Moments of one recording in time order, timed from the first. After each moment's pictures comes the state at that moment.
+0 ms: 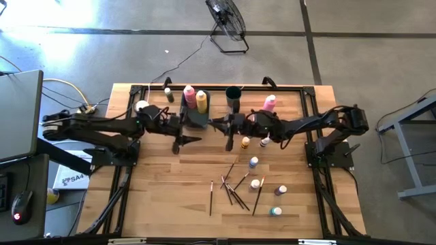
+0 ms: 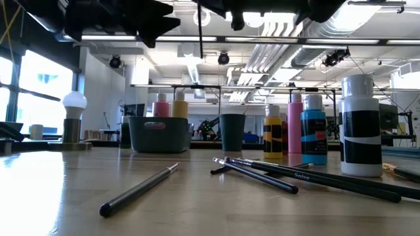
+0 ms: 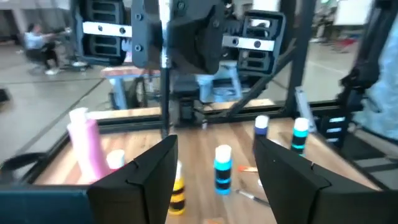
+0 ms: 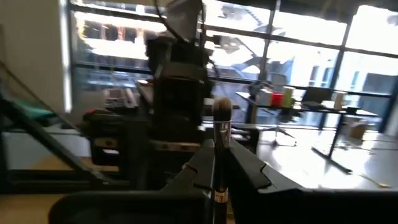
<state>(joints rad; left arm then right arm) 0.18 1.02 0.52 0.53 0.28 0.06 -0.03 1.58 0.96 0.77 0.12 -0.12</state>
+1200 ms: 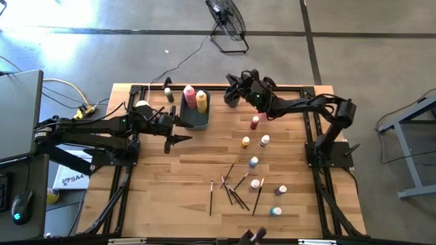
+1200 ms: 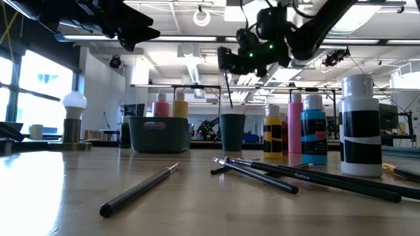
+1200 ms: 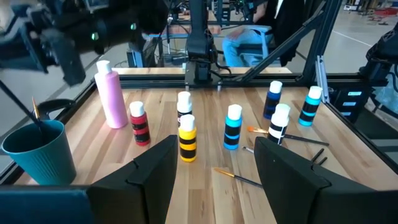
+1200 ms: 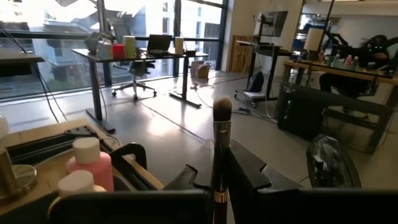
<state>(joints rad) 0.18 0.81 0.52 0.16 0.20 0.04 -0.45 1.74 0.96 0.79 0.37 -0.05</state>
